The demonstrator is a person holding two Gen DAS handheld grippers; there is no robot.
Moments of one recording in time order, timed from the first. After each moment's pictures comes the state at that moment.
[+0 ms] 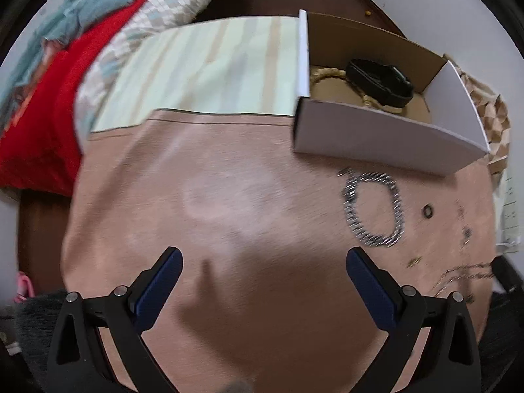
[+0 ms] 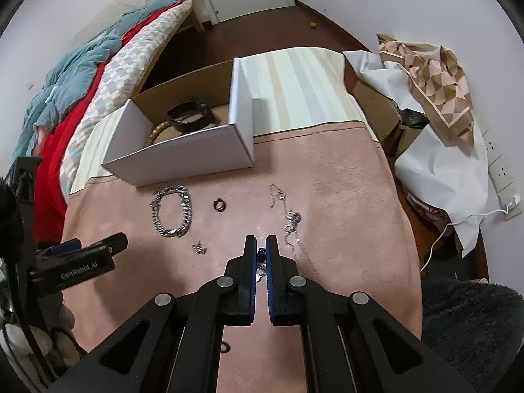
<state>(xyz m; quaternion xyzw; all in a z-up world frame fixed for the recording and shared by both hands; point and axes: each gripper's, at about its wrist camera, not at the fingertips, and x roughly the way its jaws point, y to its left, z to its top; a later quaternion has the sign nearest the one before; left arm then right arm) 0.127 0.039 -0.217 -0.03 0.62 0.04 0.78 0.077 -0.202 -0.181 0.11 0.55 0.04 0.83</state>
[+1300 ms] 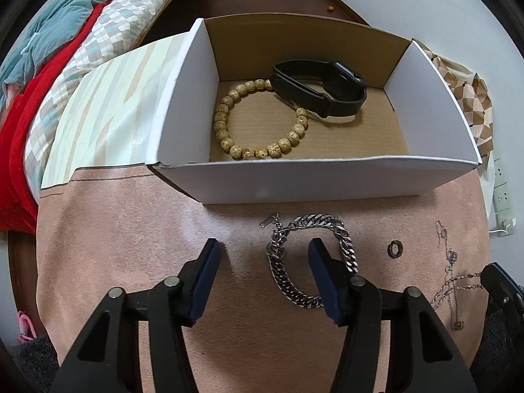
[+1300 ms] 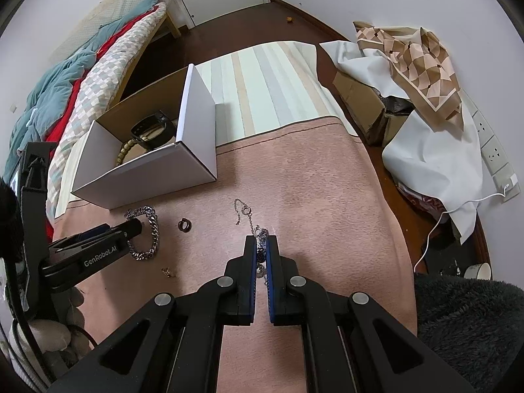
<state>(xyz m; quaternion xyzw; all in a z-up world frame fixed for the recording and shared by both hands) 0.165 -0.017 -0.234 0.02 0.60 -0.01 0.80 0.096 -0.225 -0.197 0.14 0.55 0.00 0.82</state>
